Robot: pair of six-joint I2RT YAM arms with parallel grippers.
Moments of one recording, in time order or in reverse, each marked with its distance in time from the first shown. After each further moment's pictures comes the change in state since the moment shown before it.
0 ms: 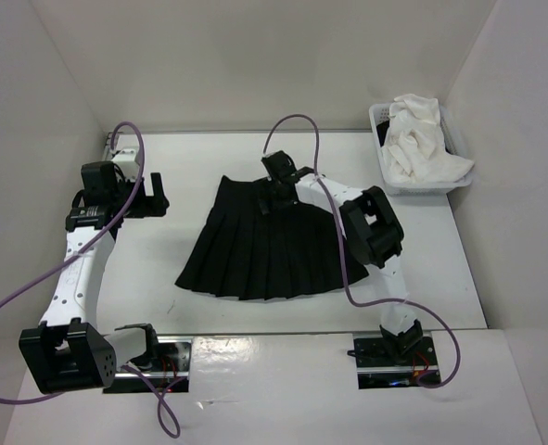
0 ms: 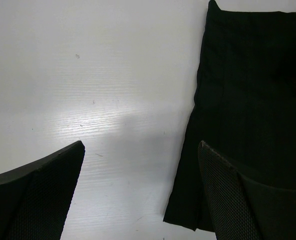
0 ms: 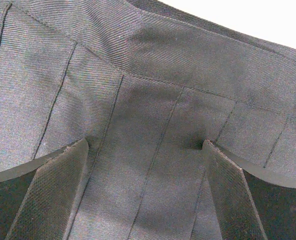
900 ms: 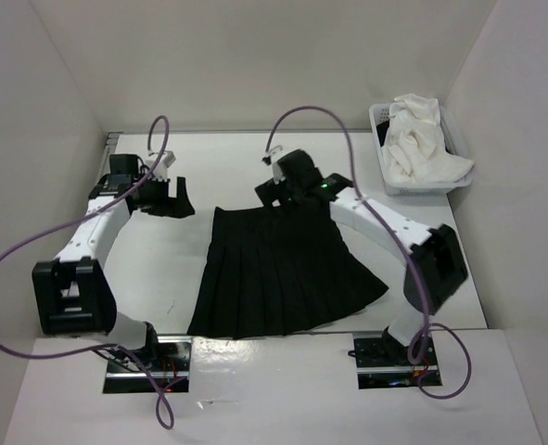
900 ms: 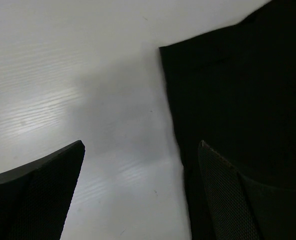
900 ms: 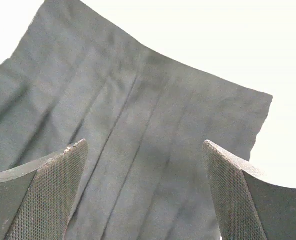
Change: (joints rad) left arm -0.040 0.246 0.061 -0.011 0.223 0.073; right arm 0.103 -0.495 -0.313 -0.073 -0.034 -0.123
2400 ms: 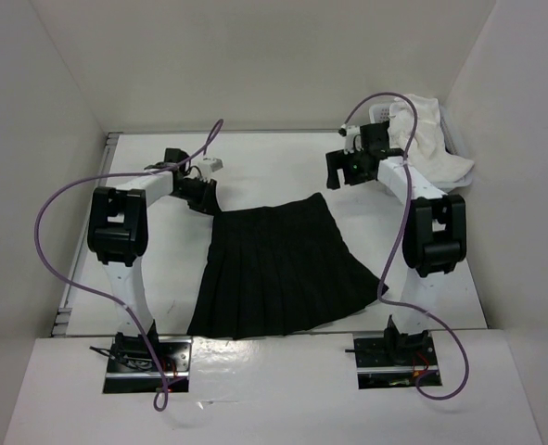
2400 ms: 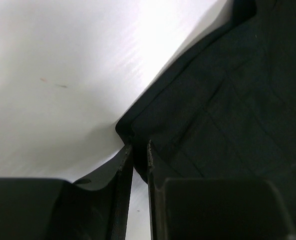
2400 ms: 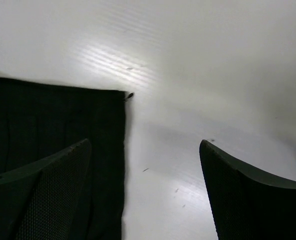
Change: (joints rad) left arm -0.171 0.675 0.342 0.030 0.248 0.184; right arm -0.559 0.138 0.073 0.058 -0.341 -0.168
